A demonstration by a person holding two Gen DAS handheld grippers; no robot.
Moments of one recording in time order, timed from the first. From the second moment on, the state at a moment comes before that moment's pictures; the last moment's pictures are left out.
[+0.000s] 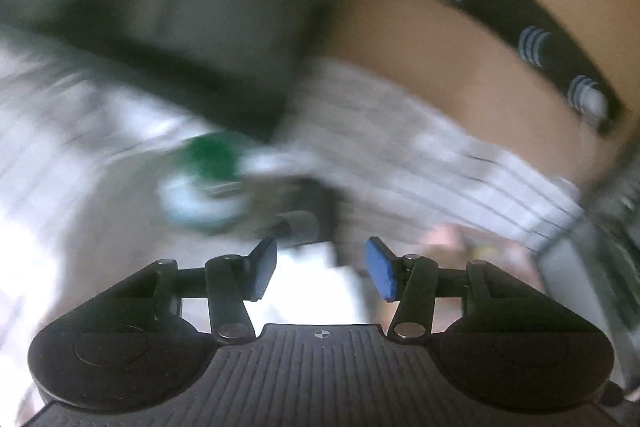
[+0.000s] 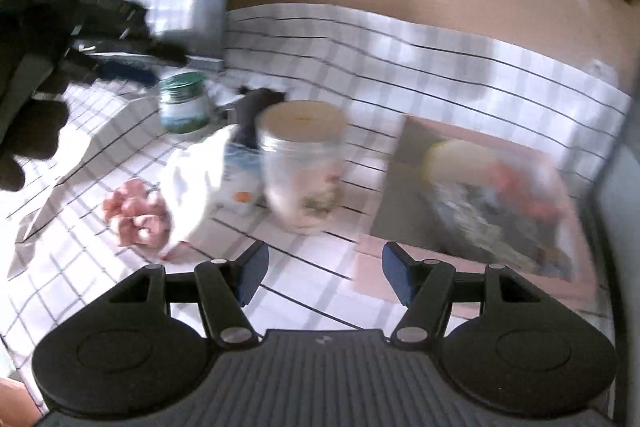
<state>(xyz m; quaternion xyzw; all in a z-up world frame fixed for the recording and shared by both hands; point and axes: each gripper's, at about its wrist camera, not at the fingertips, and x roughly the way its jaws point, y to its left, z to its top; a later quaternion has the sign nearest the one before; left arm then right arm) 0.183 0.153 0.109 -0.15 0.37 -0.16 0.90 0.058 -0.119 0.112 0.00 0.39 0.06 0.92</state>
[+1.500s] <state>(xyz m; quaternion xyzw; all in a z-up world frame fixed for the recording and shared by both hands) 0.139 0.133 0.022 -0.05 0.45 -0.13 0.88 0.055 -0.093 0.087 -0.01 0.44 0.09 0.90</state>
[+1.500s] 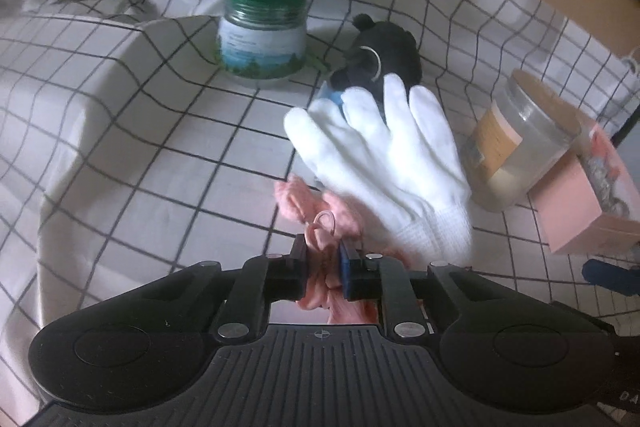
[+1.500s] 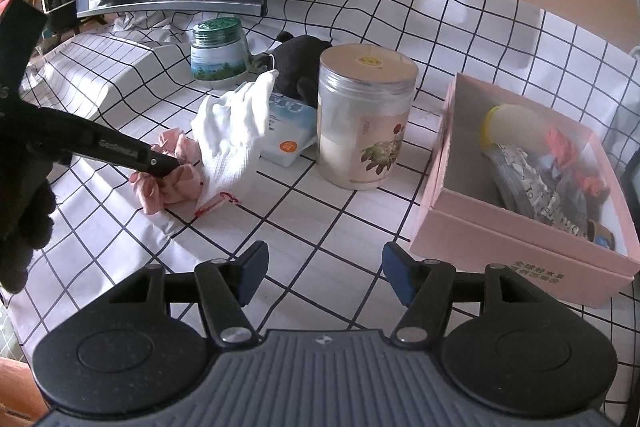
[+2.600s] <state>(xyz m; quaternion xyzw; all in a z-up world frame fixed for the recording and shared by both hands) 0.116 0.271 0.061 -0.14 0.39 -0.05 0.91 0.176 0.014 0.059 -0.04 0.45 0.16 0.88</state>
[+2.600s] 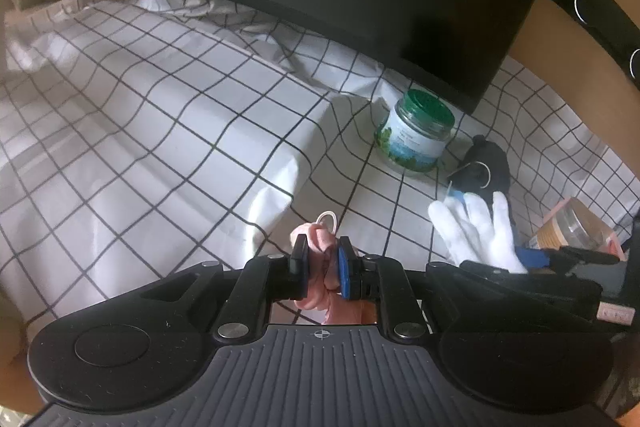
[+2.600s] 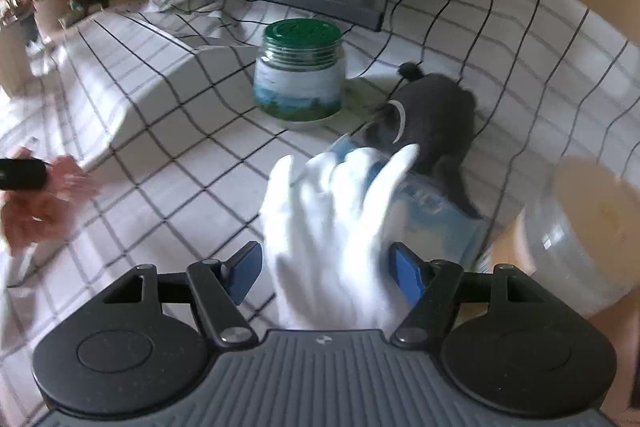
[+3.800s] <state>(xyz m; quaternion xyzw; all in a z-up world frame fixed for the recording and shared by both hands) 0.194 0.050 0.191 -0.07 0.25 -0.30 0.92 0.140 -0.210 0.250 0.05 0.25 0.01 0.97</state>
